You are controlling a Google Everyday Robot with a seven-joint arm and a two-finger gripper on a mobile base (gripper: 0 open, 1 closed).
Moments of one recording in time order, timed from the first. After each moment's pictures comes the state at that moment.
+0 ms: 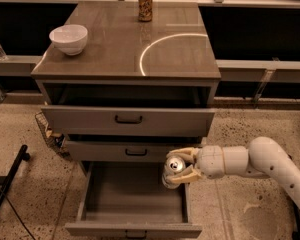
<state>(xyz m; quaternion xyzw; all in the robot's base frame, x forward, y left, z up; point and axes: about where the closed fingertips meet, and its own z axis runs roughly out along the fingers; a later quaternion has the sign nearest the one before) 0.481 -0.087 0.640 -0.56 0.56 0.37 0.48</state>
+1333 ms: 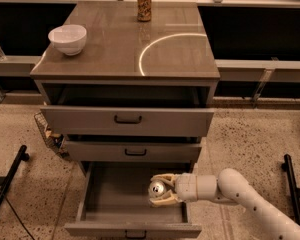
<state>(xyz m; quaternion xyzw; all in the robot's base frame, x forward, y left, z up) 0.477 -0.036 0.485 -0.56 0.57 0.36 0.49</state>
